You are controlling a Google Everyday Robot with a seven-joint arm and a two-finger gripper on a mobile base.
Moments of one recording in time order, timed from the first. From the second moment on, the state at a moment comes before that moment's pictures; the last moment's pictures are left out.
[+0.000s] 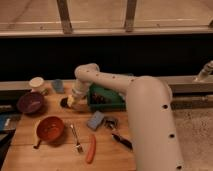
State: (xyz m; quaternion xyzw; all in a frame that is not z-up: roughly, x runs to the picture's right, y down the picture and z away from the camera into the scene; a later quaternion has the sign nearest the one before) arm -0.196 0.083 0.879 -0.42 -0.05 0.43 0.79
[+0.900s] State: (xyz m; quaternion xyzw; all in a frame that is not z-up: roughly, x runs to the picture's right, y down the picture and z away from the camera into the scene) arm -0.257 0.082 0.850 -0.43 -0.09 0.37 0.82
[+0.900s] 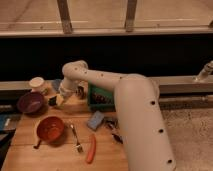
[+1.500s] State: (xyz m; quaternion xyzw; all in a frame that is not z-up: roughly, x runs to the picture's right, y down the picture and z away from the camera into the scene) arm -0.183 0.115 0.829 -0.42 -0.05 0.40 0.81
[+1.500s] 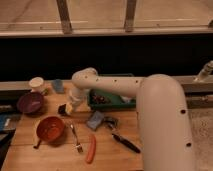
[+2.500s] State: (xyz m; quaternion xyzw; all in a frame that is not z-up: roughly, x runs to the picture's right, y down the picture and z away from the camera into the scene) arm -0.253 0.079 0.858 -0.43 -0.07 0.37 0.82
